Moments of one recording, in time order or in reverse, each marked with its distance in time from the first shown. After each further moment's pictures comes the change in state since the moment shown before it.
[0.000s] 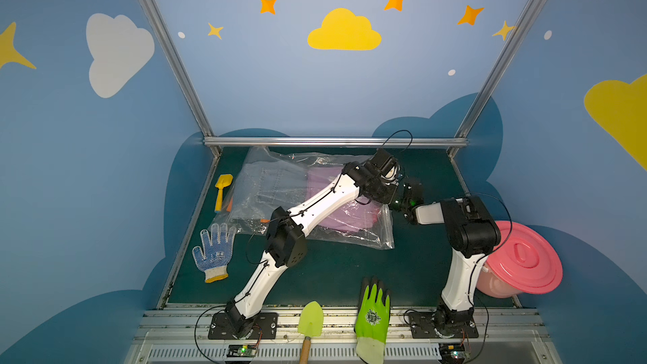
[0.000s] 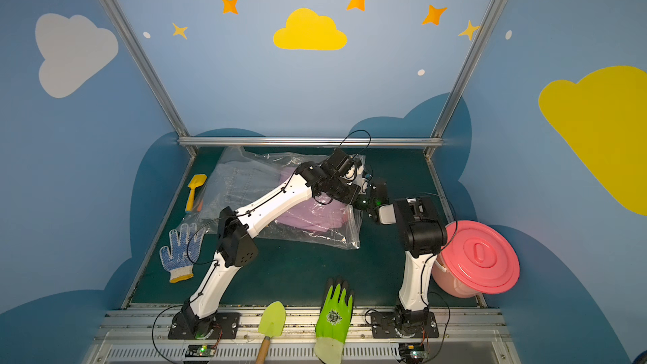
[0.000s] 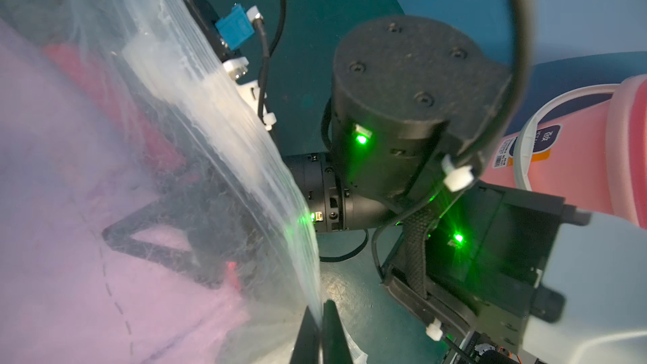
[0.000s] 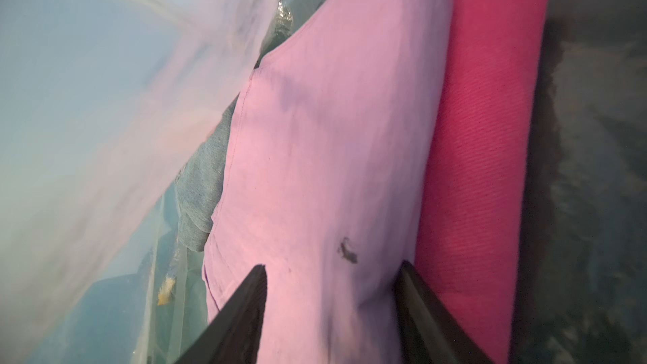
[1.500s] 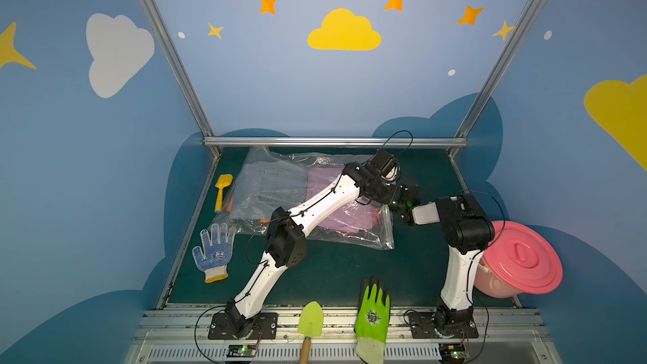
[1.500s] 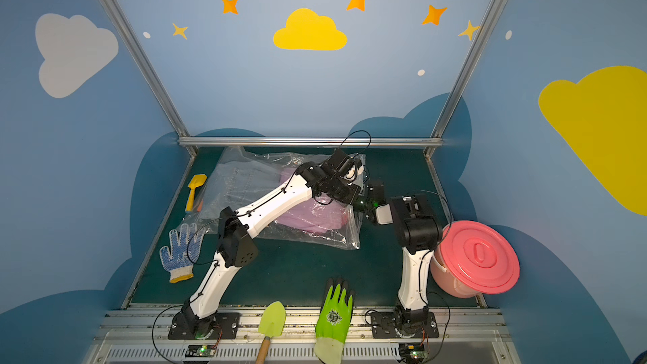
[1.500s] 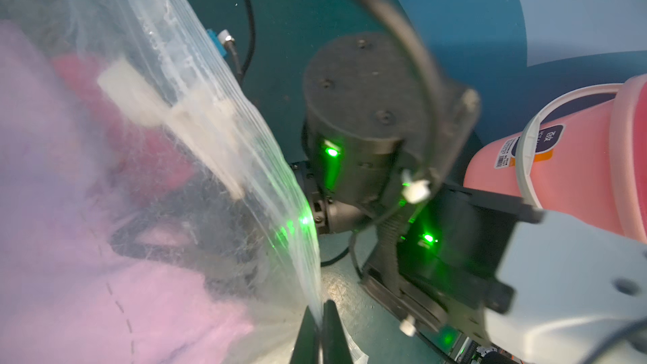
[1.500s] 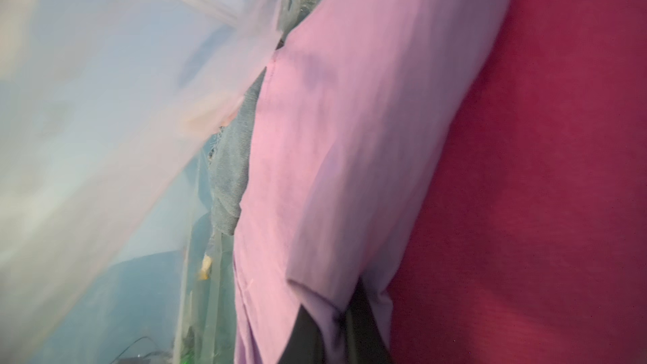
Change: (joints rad) left arm -0.002 0.000 -0.003 0.002 -0.009 0.000; right arm 0.006 0.024 -0.002 0.069 -0.109 0.092
